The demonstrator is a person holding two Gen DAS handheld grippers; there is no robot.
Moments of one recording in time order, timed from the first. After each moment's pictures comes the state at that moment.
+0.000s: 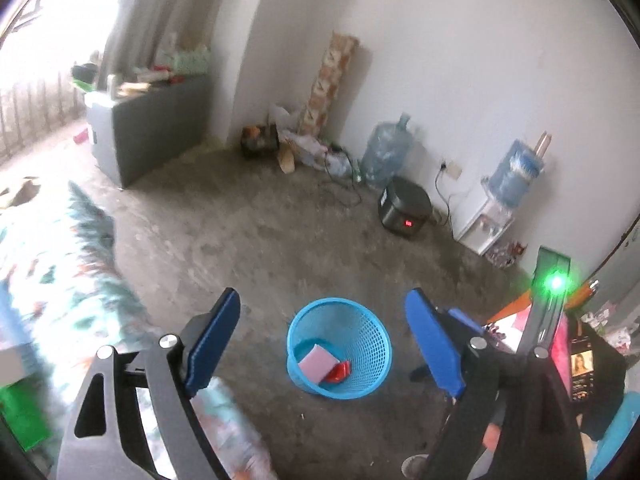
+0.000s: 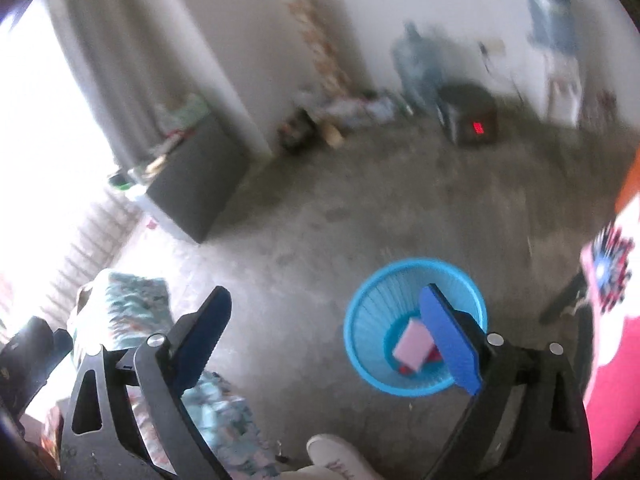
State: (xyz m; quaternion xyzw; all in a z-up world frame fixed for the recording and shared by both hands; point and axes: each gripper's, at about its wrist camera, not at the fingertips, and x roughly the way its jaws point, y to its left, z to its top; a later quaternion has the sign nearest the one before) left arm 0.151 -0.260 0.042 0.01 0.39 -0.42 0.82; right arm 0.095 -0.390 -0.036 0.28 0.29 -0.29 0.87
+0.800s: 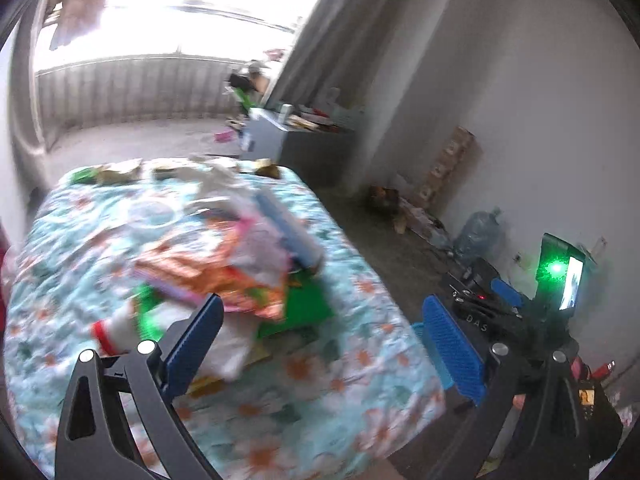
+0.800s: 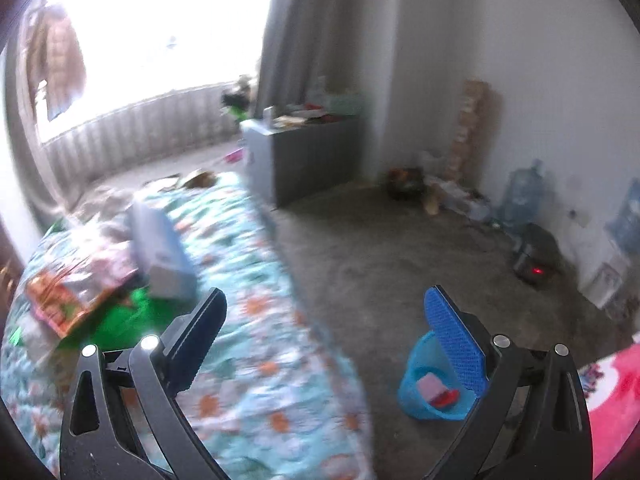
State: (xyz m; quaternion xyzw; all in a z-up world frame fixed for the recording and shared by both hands) left arm 0.094 0.084 0.077 -0.11 0.35 -0.23 0.90; right arm 0.149 -0.162 0.001 0.02 0.32 -0.14 0.94
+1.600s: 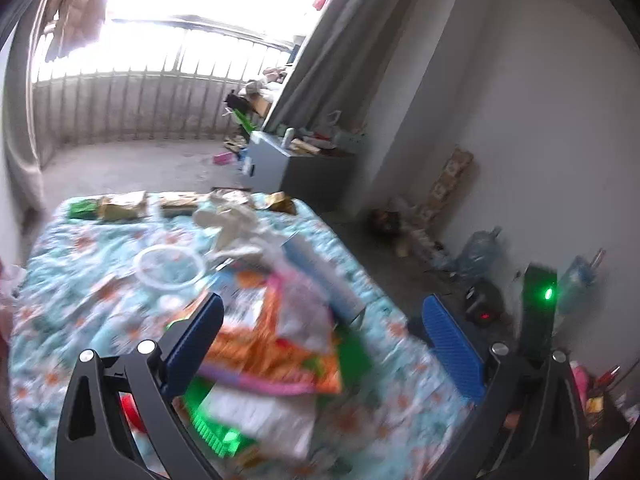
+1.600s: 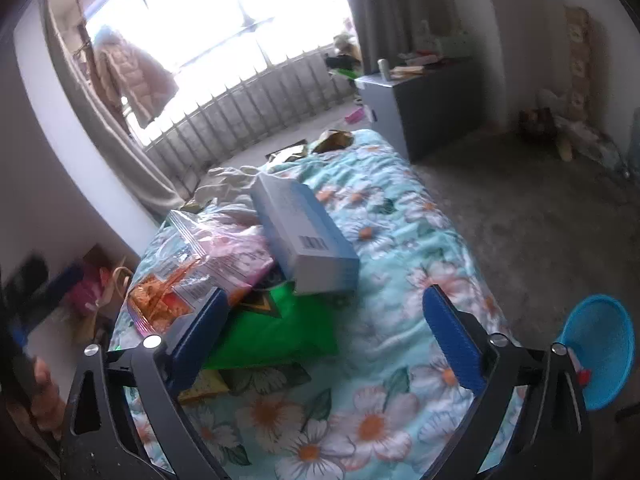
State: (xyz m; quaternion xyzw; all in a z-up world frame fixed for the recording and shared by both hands) left arm 0.165 0.109 0.081 -0.11 0.31 -0.25 0.91; right arm 0.205 -0.118 -0.017 0.15 0.37 0.07 0.92
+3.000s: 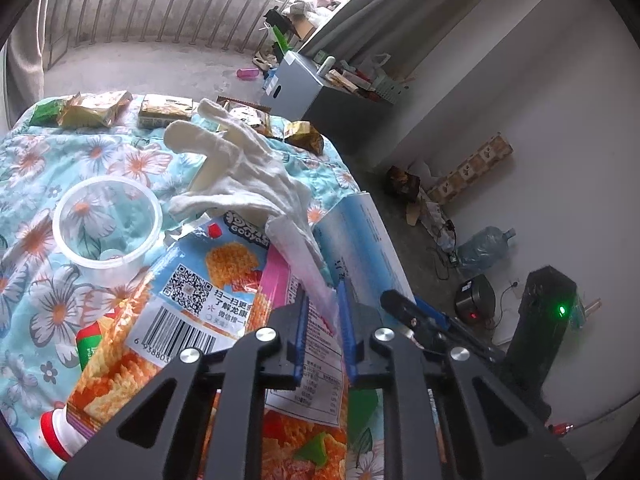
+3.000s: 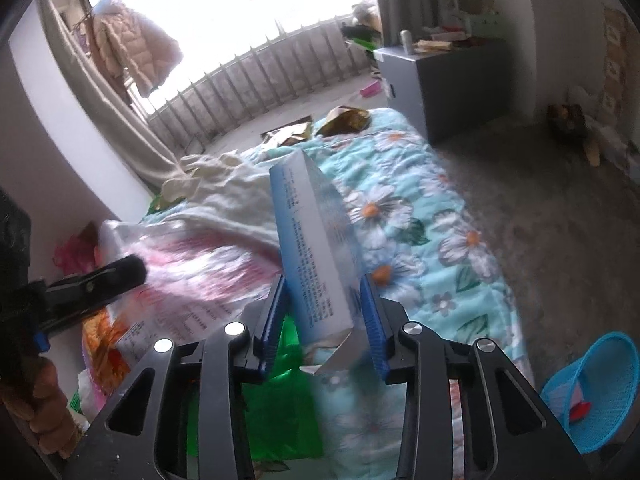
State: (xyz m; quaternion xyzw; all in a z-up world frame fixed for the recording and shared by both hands) left arm 0.266 0.074 0.019 -0.19 0.45 -0.22 0.84; right arm 0.294 -0.116 -0.045 0.13 0.42 0.08 0.89
